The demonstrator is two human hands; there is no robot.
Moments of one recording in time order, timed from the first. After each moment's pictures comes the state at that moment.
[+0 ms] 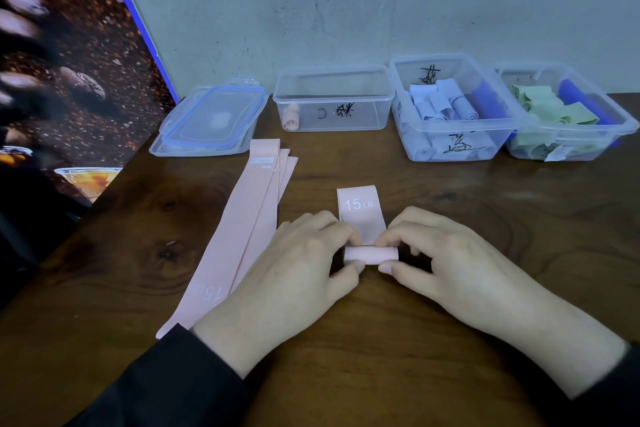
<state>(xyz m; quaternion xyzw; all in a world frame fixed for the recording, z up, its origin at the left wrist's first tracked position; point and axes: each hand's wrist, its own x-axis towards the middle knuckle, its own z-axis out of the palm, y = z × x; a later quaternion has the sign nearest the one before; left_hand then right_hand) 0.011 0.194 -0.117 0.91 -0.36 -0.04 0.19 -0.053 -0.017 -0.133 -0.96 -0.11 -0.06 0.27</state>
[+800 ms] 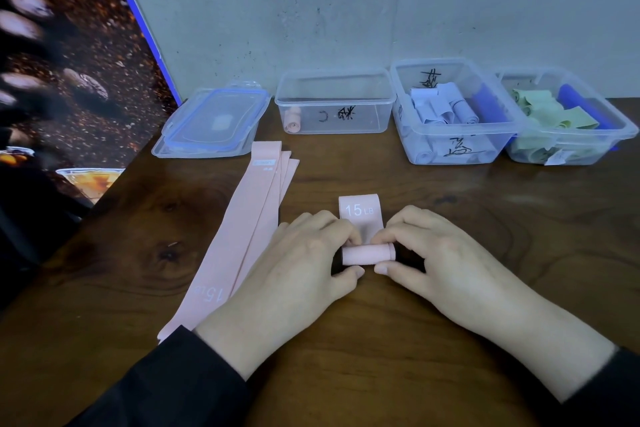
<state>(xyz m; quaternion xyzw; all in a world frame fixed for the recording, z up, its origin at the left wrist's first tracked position) 0.013 0.194 -0.117 0.92 -0.35 -0.03 0.18 -0.047 -0.015 -0.141 -0.96 -0.11 -0.07 0.25</state>
